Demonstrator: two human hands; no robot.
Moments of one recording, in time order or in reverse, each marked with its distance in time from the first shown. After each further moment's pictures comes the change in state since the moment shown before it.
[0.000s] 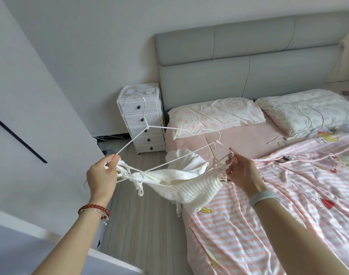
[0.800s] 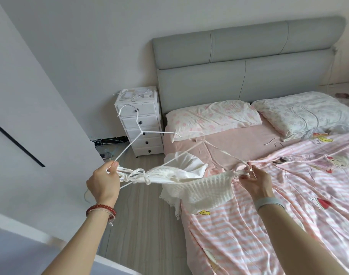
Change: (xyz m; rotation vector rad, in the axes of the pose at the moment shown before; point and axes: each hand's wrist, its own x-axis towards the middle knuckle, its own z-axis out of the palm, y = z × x) left_hand 0.000 -0.007 0.010 0.143 0.036 -0.097; right_hand 0.000 -0.003 -0.049 -0.053 0.347 -0.104
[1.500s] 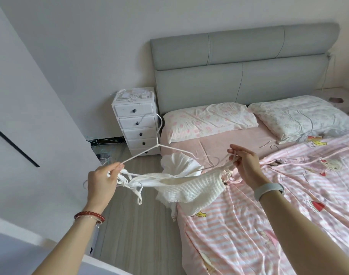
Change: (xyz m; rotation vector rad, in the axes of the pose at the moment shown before) left_hand 0.001 -0.009 -0.004 -0.077 -0.119 0.331; right_hand -0.010 -0.031 0.050 -0.308 -0.163 -0.288
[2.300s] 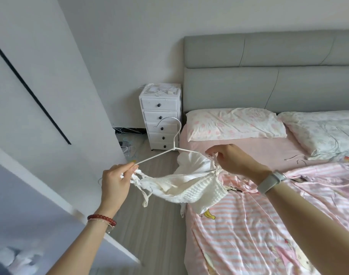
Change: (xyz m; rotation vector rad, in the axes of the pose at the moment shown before) left_hand -0.043 0.014 -0.021 -0.019 0.113 0.036; right_hand -0.035 -0.039 0.069 -1.330 -0.710 -0.737
